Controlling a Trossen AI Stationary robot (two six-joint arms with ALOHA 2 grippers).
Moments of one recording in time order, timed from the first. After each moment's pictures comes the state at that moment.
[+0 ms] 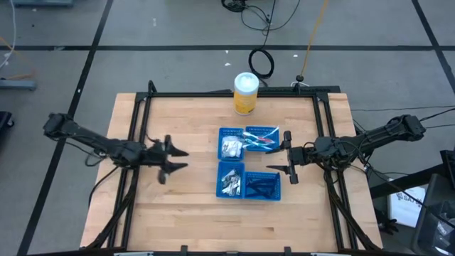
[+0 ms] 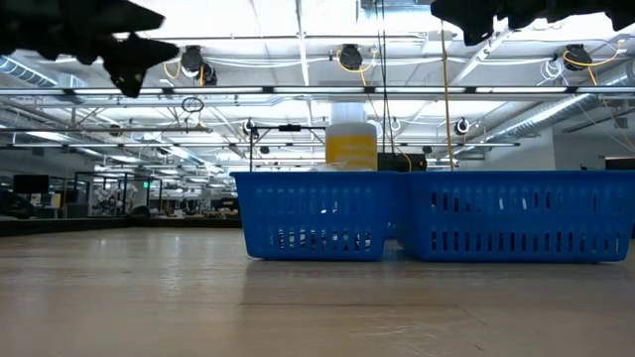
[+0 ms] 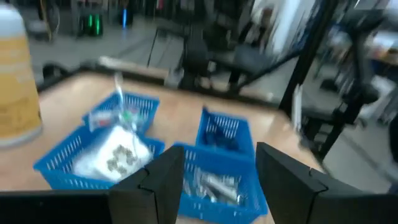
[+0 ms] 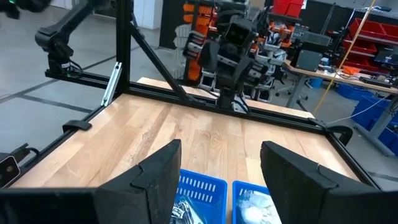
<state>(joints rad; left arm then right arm) -0.33 0.72 0.29 0.31 -0.30 -0.25 0.26 0.85 0.49 0.29 0.16 -0.14</state>
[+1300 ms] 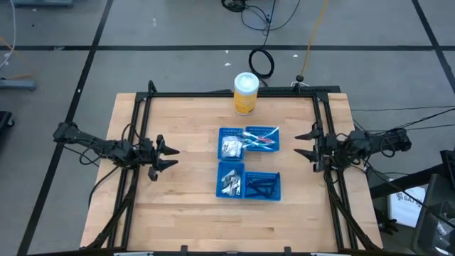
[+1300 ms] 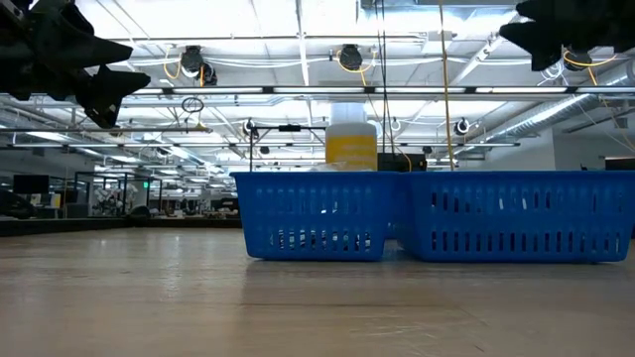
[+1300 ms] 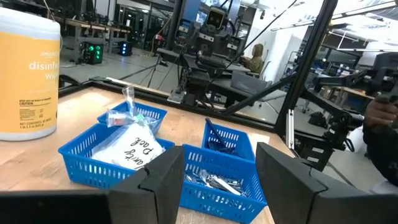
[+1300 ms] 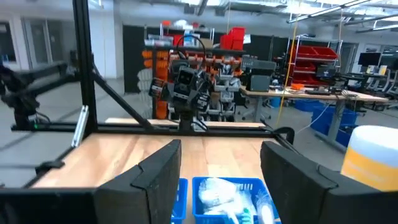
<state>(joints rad) -0.34 0.22 0.01 0.26 -0.31 -0.24 0.26 0.13 0.30 -0.07 0.31 -0.07</state>
